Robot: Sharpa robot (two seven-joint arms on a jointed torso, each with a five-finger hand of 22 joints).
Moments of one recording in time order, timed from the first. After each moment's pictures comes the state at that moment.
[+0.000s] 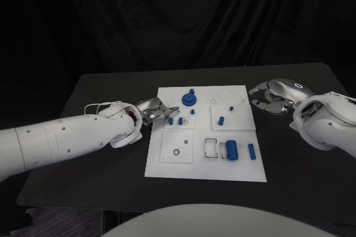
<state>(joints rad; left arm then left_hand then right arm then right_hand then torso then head) 1.20 -0.75 -0.21 1.45 -1.11 -0.29 -0.16 0.90 0.29 -0.19 0.29 0.23 1.03 0.02 0.50 1.31 1.47 -0.03 1.58 1.31 1.47 -0.07 1.57 1.31 0.06 1.44 0.04 1.35 1.31 1.33 -1.10 -0.25 1.67 -1.52 -0.46 -0.25 1.43 -0.05 0.31 0.18 0.44 0.75 0.12 0.09 0.21 1.47 0.02 1.57 1.31 1.47 -0.05 1.55 1.31 0.04 1.46 0.06 1.35 1.31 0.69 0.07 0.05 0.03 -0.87</state>
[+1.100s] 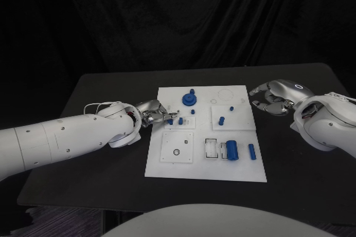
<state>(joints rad) 1.20 -0.76 -0.21 1.45 -1.11 -0.25 -0.19 1.08 0.25 -0.18 0.29 0.36 0.95 0.02 0.45 1.31 1.47 -0.03 1.58 1.31 1.47 -0.08 1.57 1.31 0.06 1.44 0.04 1.35 1.31 1.33 -1.10 -0.25 1.67 -1.52 -0.44 -0.26 1.43 -0.04 0.31 0.18 0.44 0.75 0.12 0.09 0.21 1.47 0.02 1.57 1.31 1.47 -0.05 1.55 1.31 0.04 1.46 0.06 1.35 1.31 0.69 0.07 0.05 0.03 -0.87</state>
